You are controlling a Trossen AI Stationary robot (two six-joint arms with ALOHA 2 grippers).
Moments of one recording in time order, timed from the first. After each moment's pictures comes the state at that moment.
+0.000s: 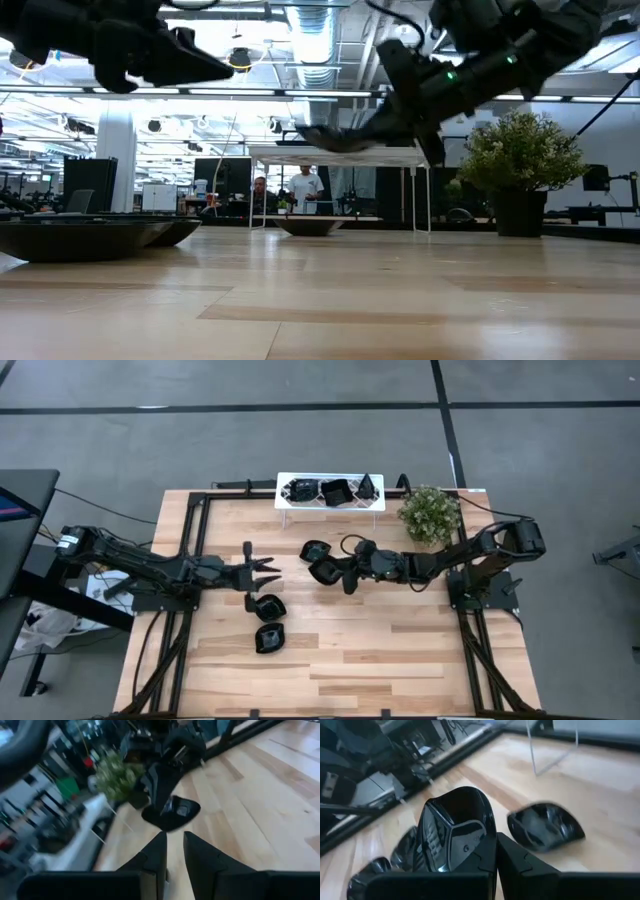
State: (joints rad) left arm -0.20 1.07 0.32 0.42 -0.33 0.52; right arm 0.03 1.49 0.59 0.56 0.36 0.59
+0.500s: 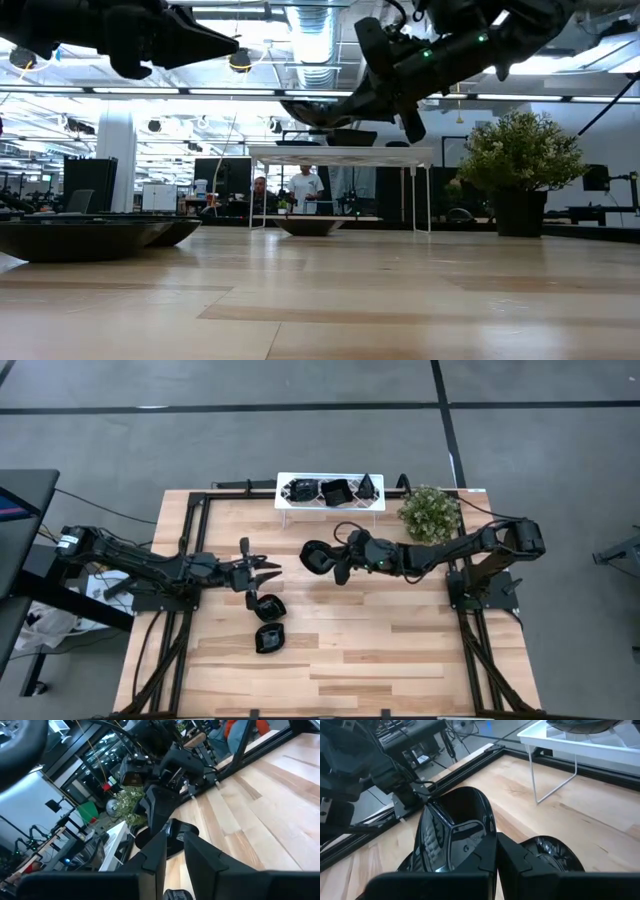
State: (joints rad) left arm -0.20 1.07 0.32 0.56 -0.33 0.66; right arm -0.01 1.49 0.73 0.47 0.36 0.51
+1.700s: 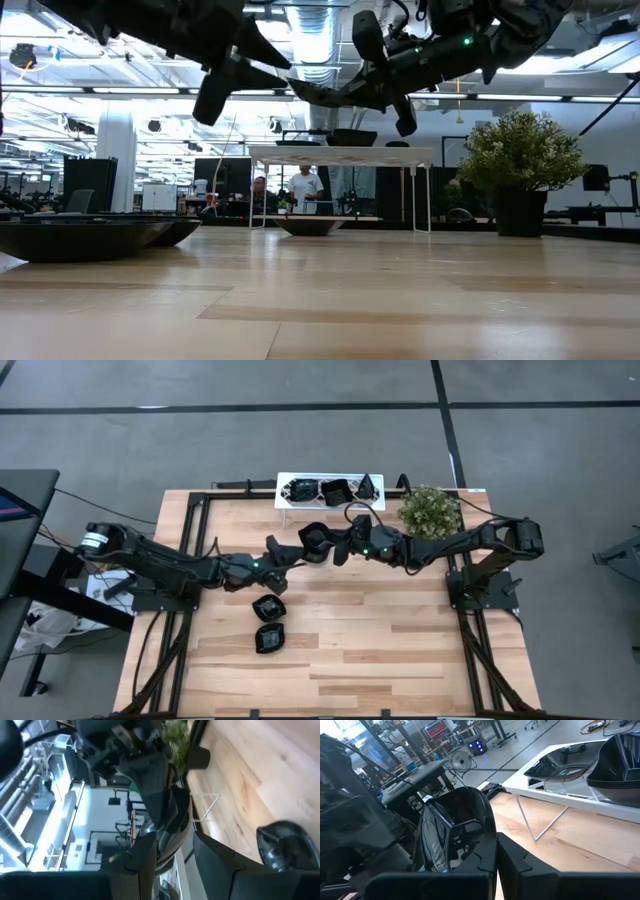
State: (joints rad) left arm -0.17 1.45 0.58 0.55 -0.63 1.37; right arm -0.11 1.49 0.74 0.63 0.36 0.59
